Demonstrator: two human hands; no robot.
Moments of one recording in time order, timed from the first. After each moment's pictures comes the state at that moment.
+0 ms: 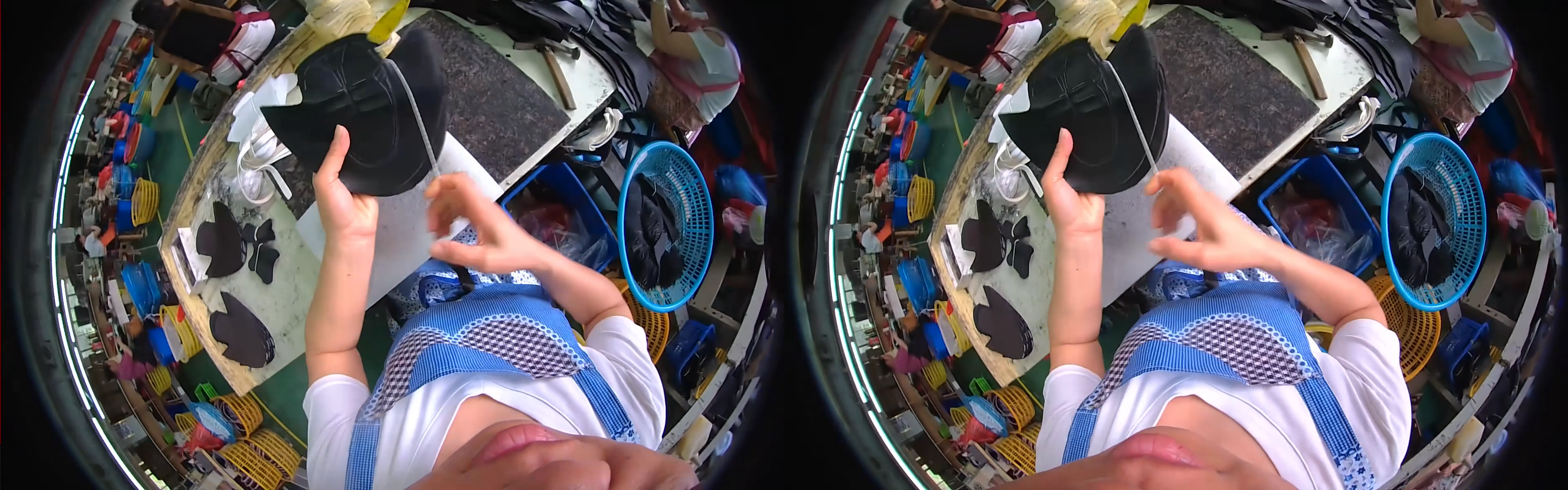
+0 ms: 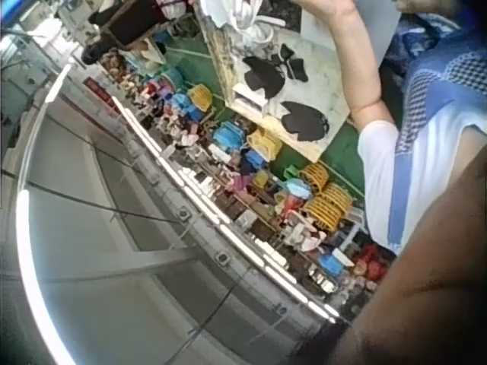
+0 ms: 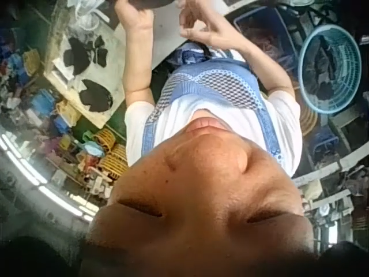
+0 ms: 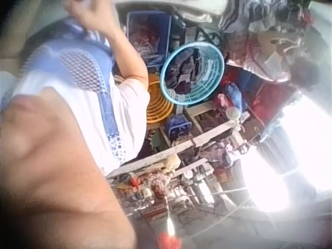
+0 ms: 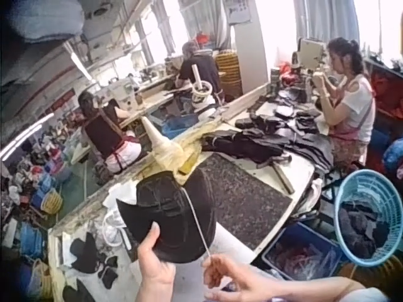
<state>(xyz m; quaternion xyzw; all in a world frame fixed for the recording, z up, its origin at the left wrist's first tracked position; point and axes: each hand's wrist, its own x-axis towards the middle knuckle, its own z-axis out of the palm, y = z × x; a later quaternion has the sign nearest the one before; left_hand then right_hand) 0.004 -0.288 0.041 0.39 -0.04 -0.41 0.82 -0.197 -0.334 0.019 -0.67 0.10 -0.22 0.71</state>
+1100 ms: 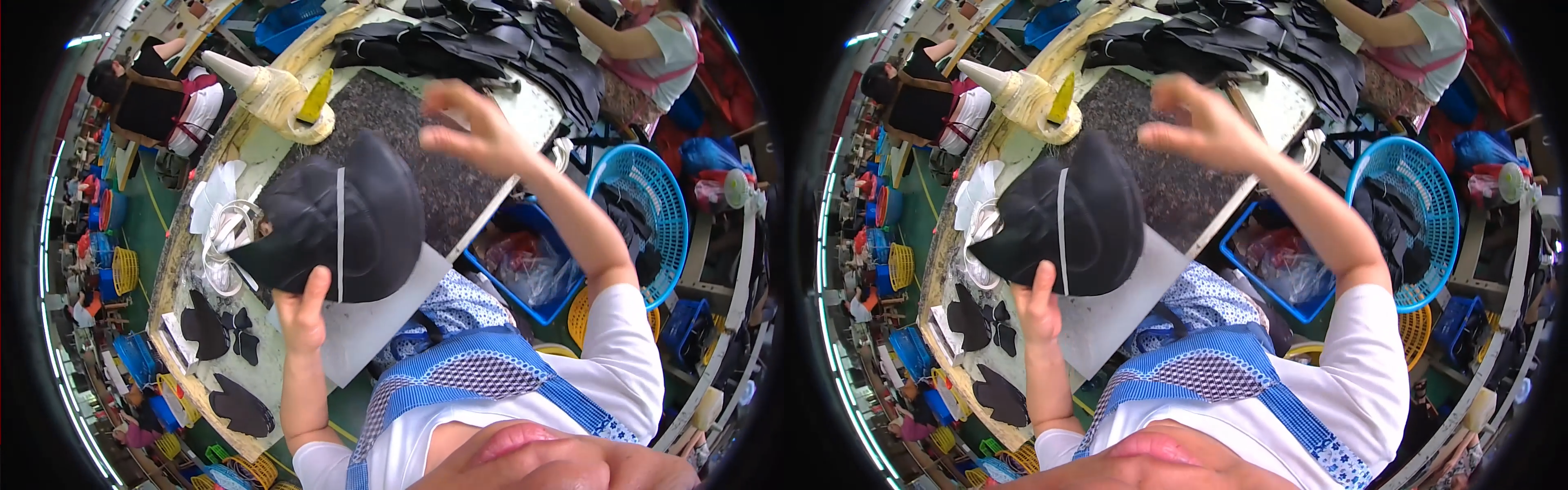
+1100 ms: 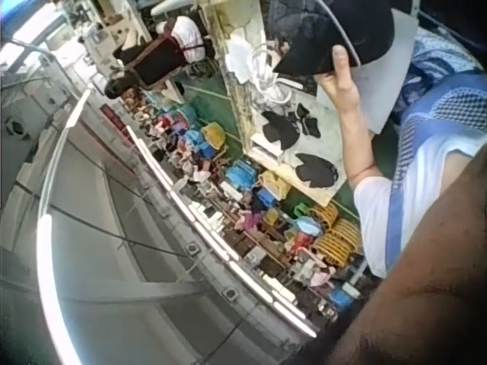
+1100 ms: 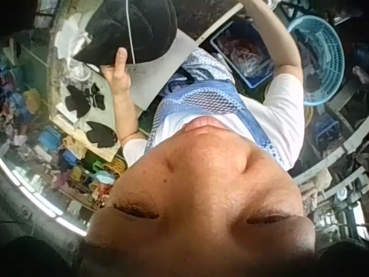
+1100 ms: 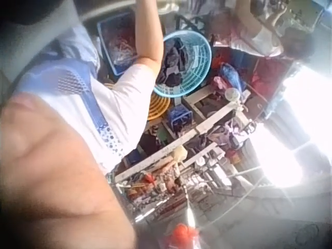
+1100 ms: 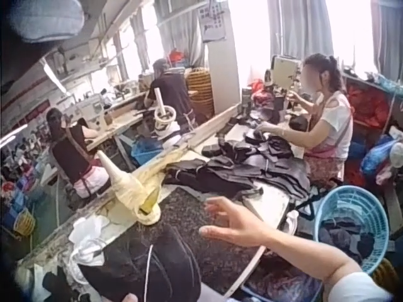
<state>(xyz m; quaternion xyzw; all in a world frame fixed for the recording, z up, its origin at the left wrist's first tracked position) 0.002 -0.256 0.059 0.58 -0.32 -0.35 0.67 -0.182 -0.537 0.037 -0.81 0.21 -0.29 0.46</state>
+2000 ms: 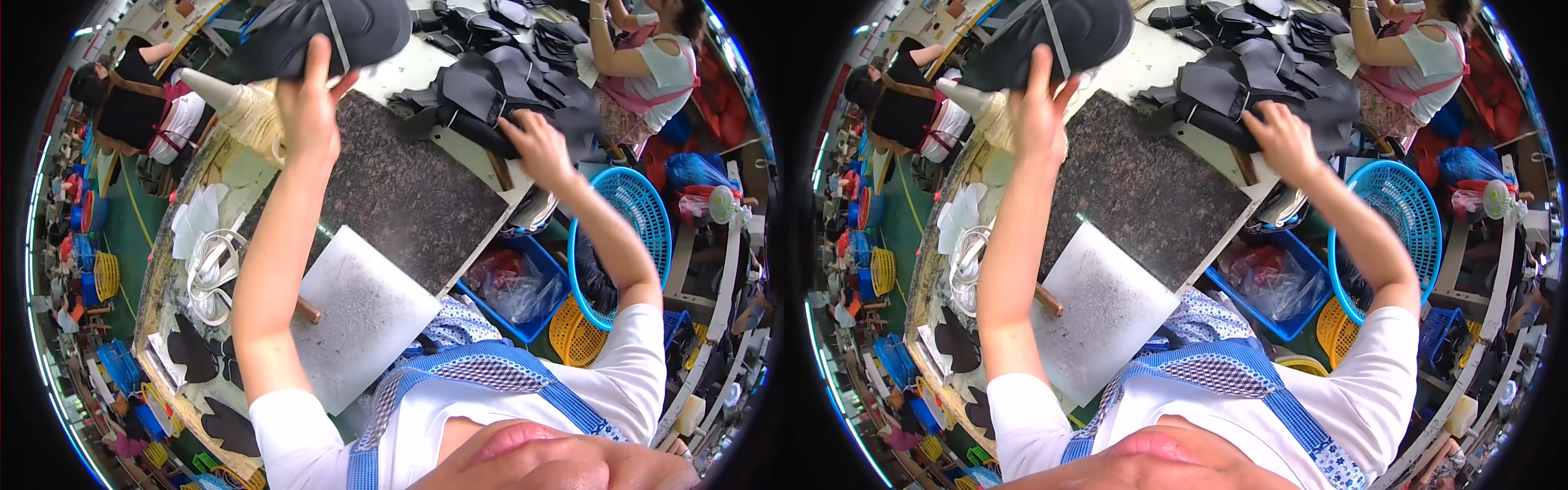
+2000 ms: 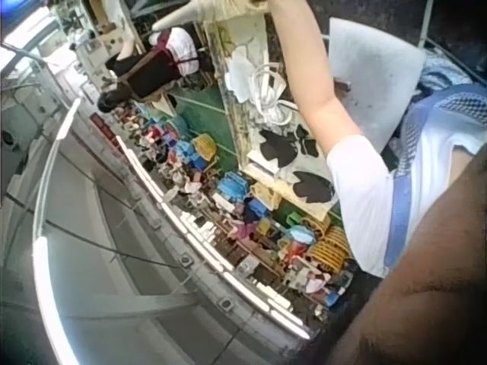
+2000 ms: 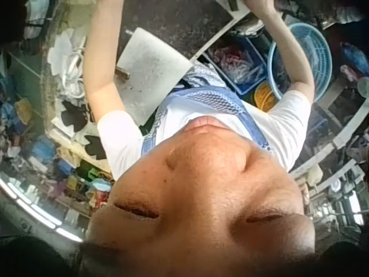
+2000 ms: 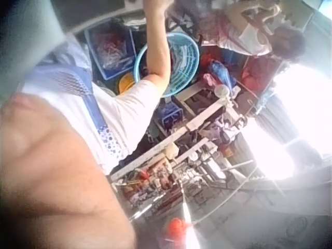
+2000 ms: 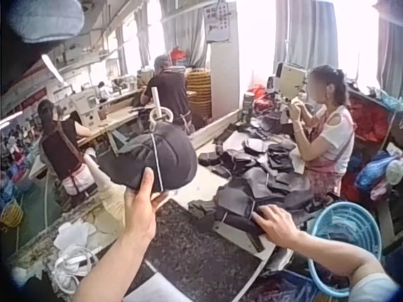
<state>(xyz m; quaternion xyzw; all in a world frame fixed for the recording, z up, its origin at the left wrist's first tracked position) 0.036 -0.537 0.086 0.41 -0.31 -0.35 0.78 -0.279 -0.622 -0.019 -0.93 0.32 -0.14 -0.11</state>
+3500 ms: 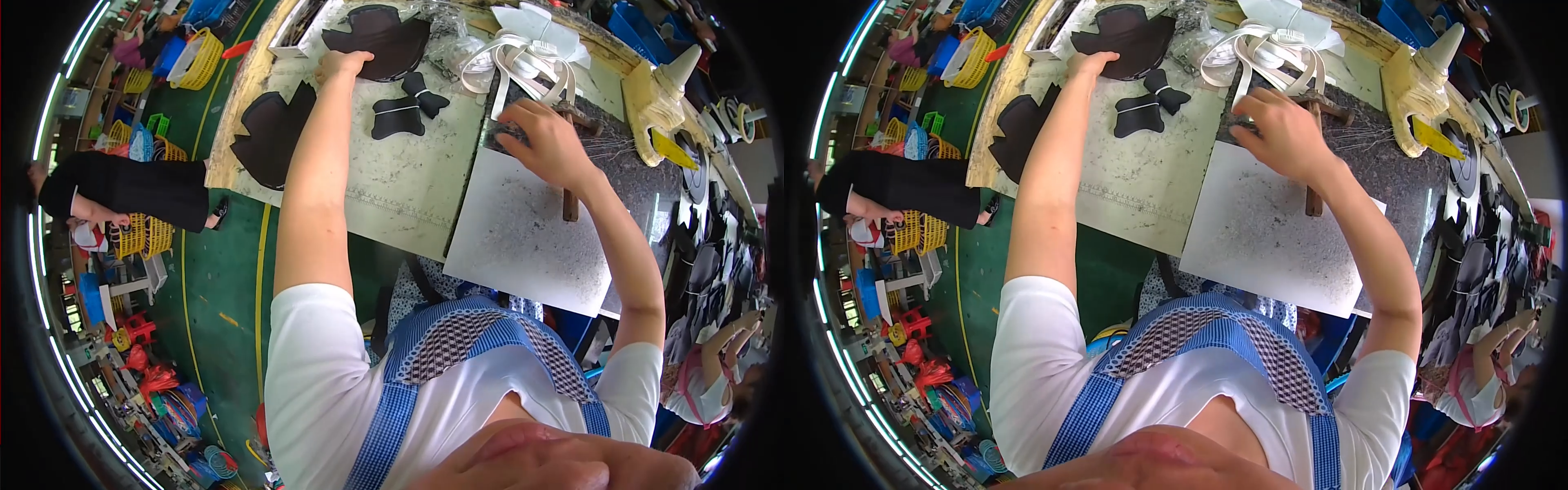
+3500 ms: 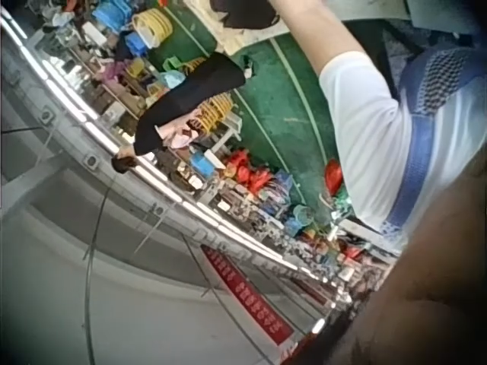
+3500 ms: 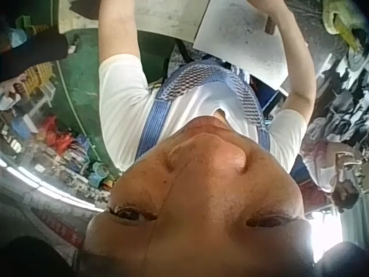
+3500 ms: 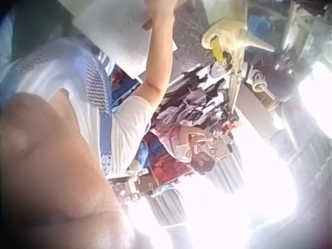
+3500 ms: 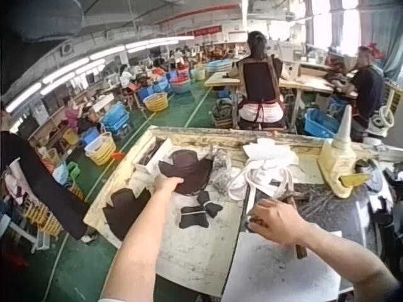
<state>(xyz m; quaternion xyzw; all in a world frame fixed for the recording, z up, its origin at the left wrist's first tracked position) 0.319 -0.006 -0.070 0.89 0.26 -0.02 0.37 0.080 -0.327 0.033 -0.94 -0.24 -0.07 0.25</state>
